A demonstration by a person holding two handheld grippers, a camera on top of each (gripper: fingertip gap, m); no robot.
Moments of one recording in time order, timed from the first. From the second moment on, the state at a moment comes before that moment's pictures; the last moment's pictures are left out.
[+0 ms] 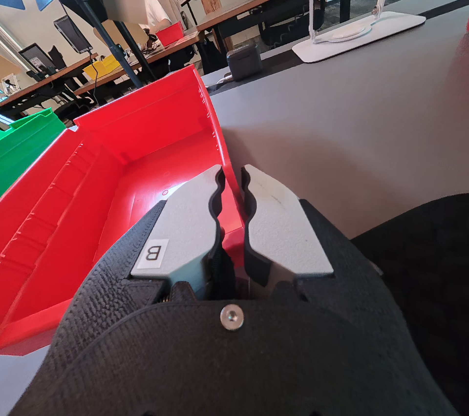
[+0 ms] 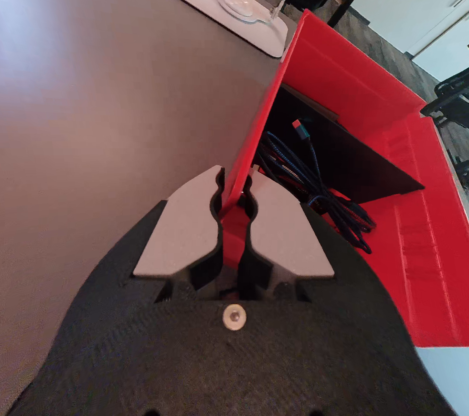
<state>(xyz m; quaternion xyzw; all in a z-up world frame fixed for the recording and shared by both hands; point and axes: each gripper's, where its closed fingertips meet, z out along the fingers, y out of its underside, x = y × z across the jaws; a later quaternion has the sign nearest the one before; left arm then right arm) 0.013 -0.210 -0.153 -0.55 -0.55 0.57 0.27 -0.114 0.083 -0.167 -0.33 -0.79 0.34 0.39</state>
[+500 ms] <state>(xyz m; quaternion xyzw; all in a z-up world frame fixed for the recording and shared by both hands) 0.032 -0.248 -0.150 -0.49 -0.56 0.63 0.22 -0.055 -0.069 -0.167 -0.22 -0.82 0.38 0.37</state>
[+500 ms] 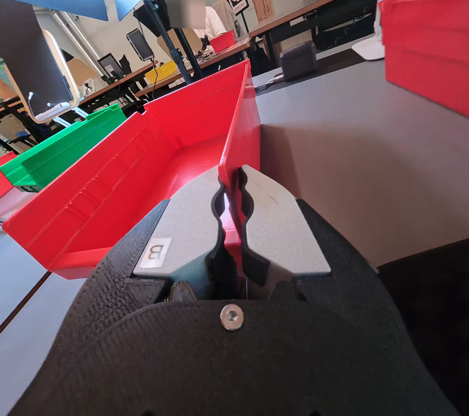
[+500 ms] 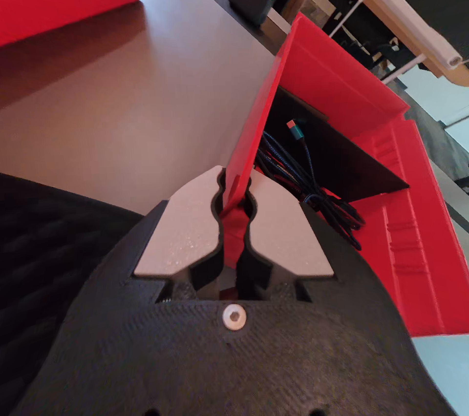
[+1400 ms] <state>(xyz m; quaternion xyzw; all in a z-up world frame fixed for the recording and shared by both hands) 0.130 -0.315 -0.050 -0.32 -0.51 0.73 0.32 0.065 -0.191 -0.099 -0.09 -0.69 0.71 0.12</state>
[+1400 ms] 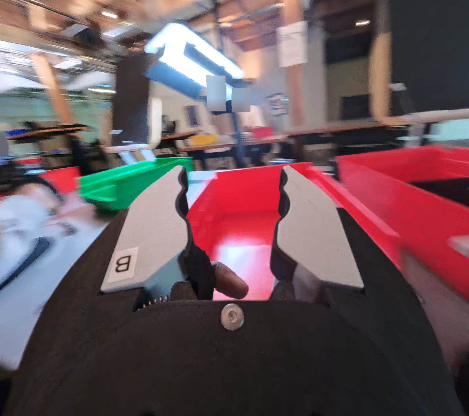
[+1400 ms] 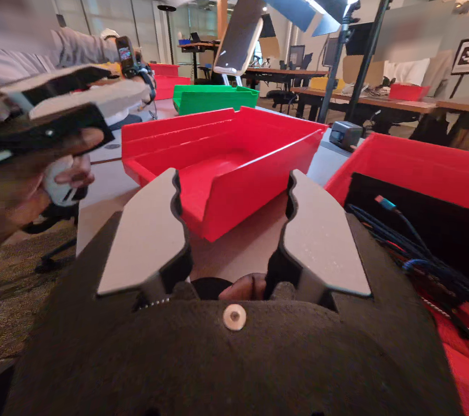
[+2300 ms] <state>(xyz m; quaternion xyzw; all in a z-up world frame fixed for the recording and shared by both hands) 0.143 -0.349 -0.075 -0.38 -0.55 0.68 0.30 0.030 -0.196 -0.092 -0.08 -0.73 0.60 0.33</state>
